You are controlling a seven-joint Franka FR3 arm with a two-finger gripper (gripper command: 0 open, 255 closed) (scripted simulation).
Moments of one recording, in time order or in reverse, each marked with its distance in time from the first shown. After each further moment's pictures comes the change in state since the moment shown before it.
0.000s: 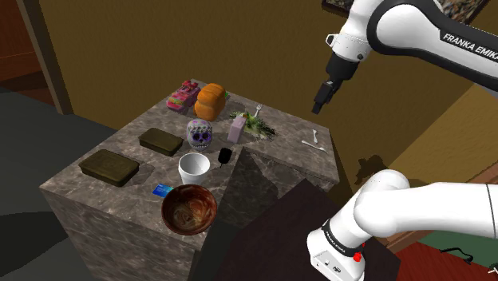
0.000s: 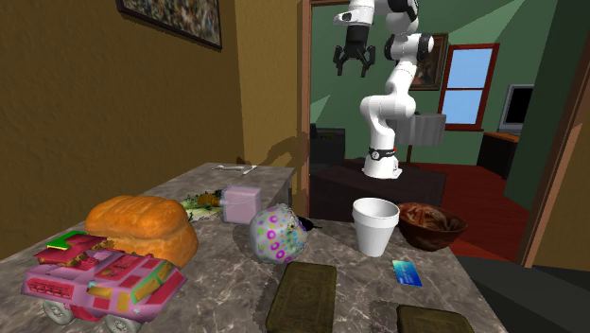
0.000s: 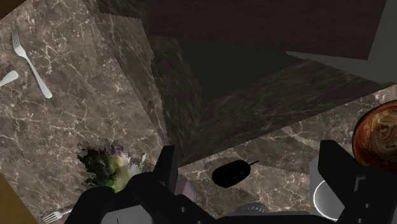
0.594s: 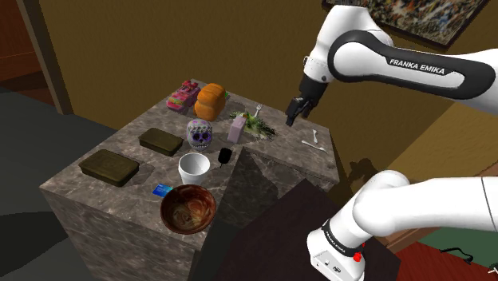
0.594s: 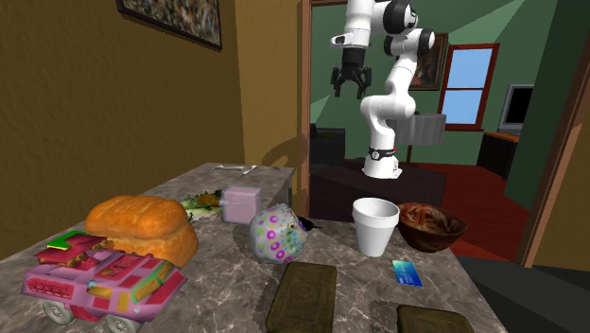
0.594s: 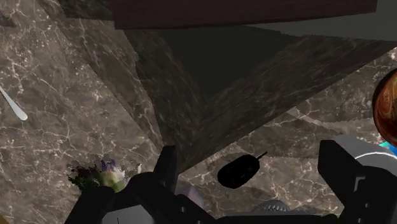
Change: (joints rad) arm -0.032 0.096 0.052 -0.140 0.055 0.240 0.185
